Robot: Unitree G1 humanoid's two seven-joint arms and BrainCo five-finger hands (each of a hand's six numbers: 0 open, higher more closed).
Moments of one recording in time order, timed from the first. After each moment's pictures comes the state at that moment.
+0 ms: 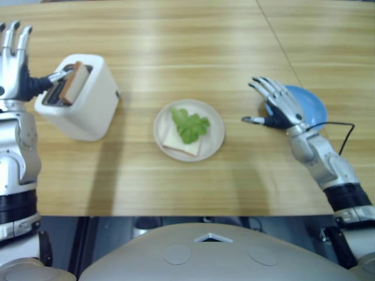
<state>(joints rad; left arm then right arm) -0.06 0.70 0.33 -0.09 1.04 0.13 0.05 -0.12 -0.72 0.13 0.23 -0.72 -0.43 -0.32</state>
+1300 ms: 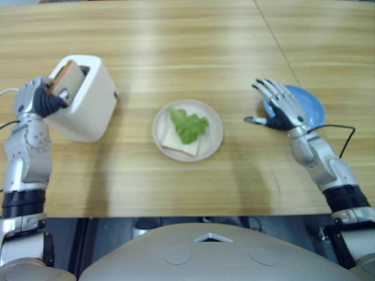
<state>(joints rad) -0.08 0.67 0.23 -0.02 0.59 0.14 0.01 -0.11 -0.71 0.12 0.27 -0.72 -0.43 -0.33</state>
